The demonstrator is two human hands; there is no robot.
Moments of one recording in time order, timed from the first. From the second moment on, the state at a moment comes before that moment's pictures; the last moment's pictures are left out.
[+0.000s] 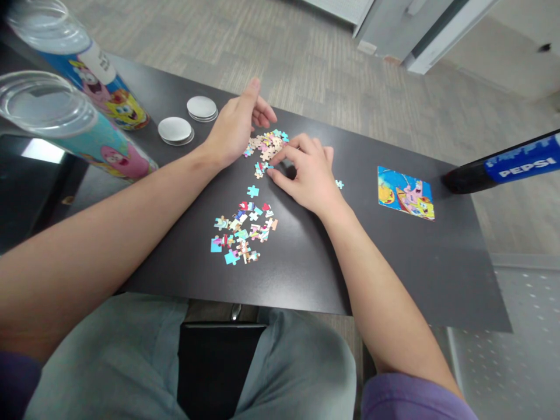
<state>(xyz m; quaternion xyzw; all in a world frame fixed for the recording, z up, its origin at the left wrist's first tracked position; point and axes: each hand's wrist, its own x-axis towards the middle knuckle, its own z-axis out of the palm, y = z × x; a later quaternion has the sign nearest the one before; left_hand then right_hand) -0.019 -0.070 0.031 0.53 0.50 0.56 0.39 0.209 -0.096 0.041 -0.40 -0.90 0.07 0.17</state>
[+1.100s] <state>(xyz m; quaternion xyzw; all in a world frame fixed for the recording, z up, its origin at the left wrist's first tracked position) -0.020 -0.068 0.034 0.53 0.51 0.55 0.40 0.208 -0.105 0.052 -0.39 -0.90 0.13 0.13</state>
